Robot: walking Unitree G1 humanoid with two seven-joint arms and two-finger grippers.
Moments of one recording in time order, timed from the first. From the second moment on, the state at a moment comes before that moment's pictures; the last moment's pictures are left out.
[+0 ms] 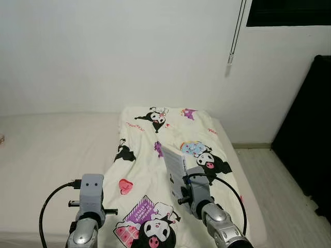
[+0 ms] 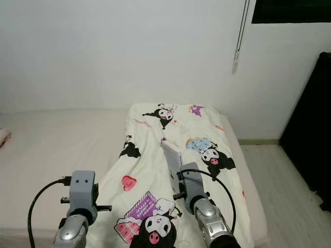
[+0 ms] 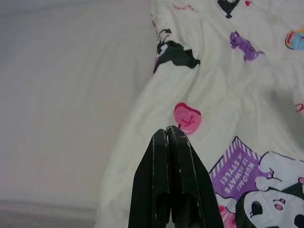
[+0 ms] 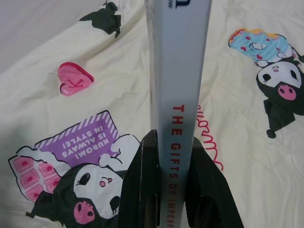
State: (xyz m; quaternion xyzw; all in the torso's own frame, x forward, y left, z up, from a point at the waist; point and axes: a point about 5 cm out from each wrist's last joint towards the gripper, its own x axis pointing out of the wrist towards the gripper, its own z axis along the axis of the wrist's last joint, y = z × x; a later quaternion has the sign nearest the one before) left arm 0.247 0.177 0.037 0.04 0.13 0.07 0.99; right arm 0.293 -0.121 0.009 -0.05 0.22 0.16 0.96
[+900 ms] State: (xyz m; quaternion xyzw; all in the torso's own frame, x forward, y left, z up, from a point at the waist) left arm 0.239 0.179 0.009 0.04 0.18 0.08 0.98; right arm 0.287 -0.124 -0.007 -0.09 0.26 0.16 0.95
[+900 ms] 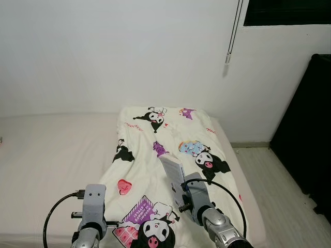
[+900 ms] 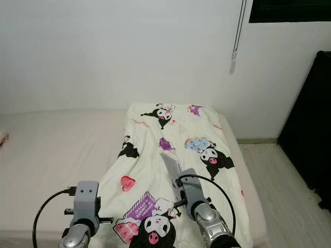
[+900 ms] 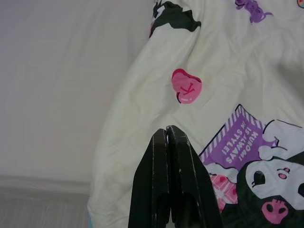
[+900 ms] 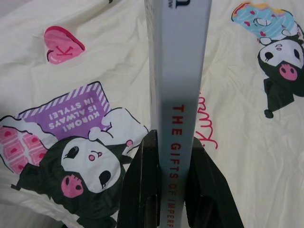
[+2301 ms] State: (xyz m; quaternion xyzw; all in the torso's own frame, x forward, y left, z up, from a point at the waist) left arm 0.241 0.186 0.016 0.04 0.15 0.10 0.98; right arm 0.295 -0.115 -0.001 -0.09 0.25 0.18 0.95
